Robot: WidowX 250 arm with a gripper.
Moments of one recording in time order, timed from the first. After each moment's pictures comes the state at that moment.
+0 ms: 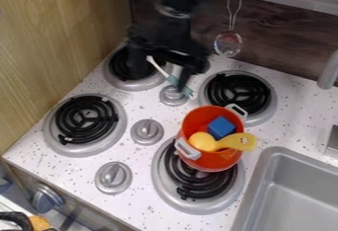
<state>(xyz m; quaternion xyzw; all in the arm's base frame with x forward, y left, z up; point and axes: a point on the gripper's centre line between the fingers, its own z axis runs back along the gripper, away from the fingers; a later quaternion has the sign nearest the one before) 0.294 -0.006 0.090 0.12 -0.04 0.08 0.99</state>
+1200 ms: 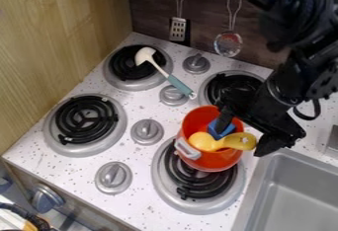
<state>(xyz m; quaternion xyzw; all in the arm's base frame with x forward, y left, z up) 0.294 -0.105 0.026 0.17 -0.07 0.03 0.98</state>
